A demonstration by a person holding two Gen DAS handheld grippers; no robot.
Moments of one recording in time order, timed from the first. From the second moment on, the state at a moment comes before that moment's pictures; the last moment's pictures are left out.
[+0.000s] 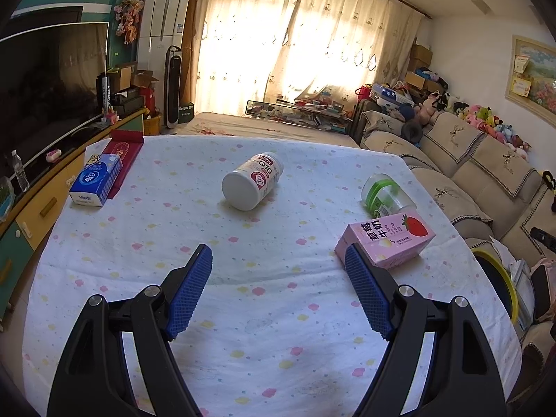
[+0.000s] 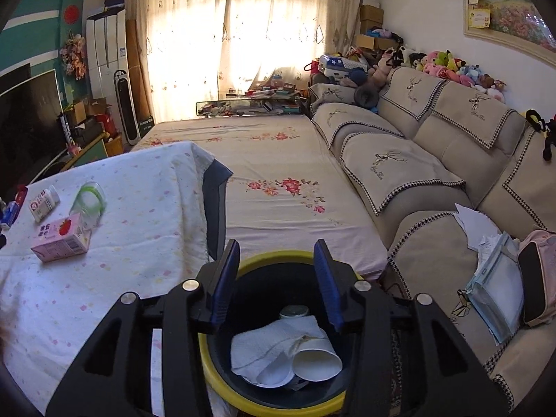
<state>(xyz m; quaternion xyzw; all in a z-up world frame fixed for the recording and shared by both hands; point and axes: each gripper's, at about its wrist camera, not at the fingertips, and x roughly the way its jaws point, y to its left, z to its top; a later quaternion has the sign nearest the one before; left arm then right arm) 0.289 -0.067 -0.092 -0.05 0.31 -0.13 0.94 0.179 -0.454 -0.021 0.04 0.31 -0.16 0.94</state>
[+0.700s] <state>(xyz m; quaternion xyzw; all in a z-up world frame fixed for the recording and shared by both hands) 0.313 -0.127 -0.093 0.02 0.37 -0.25 0.89 0.297 -0.324 0.011 0.14 0.21 0.05 0.97</state>
